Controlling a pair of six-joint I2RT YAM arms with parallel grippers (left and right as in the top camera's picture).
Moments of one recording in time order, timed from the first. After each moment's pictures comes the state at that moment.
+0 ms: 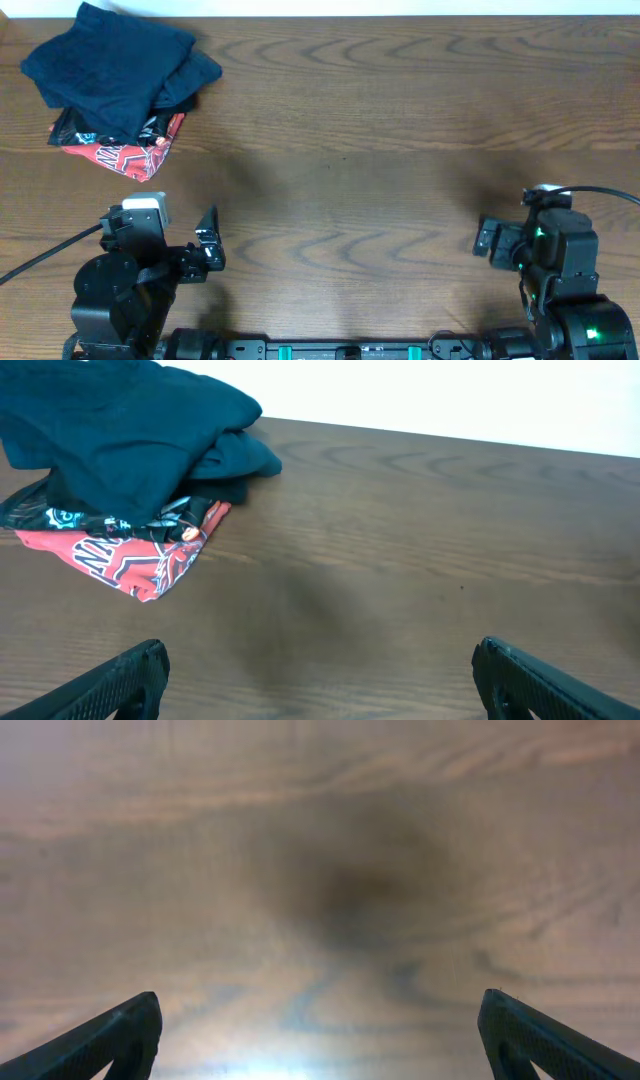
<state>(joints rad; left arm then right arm) -0.10 0.47 0.93 -0.92 -0.01 -0.17 0.10 0.62 0.74 -0.91 0.16 0.22</state>
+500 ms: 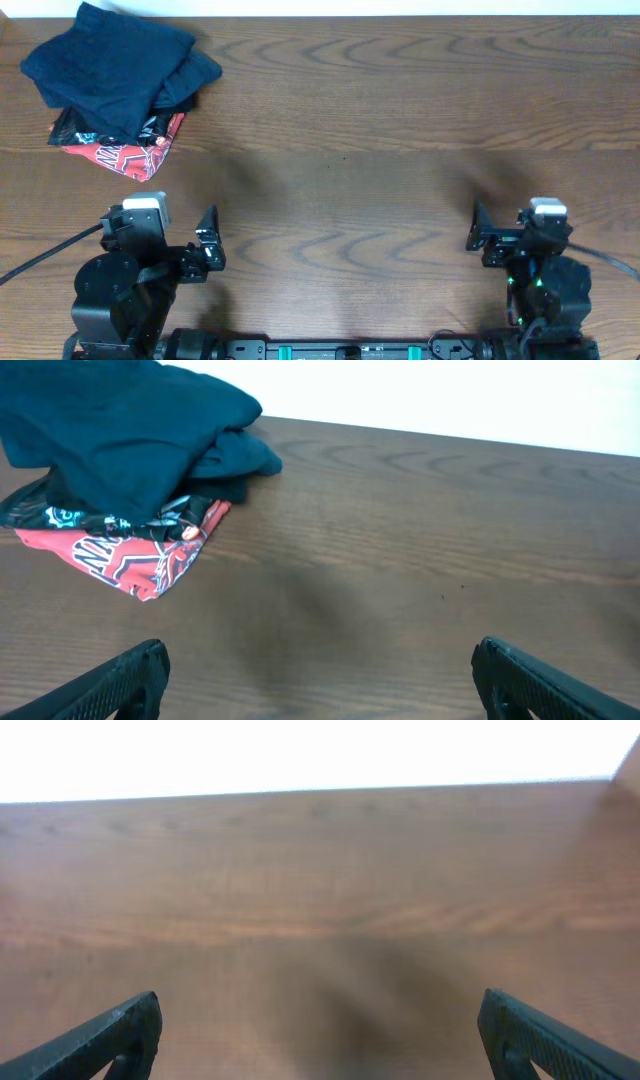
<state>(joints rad) -0.10 0.47 0.92 -0.92 -0.01 -0.17 0.05 0.23 0.34 -0.41 0.05 0.08</state>
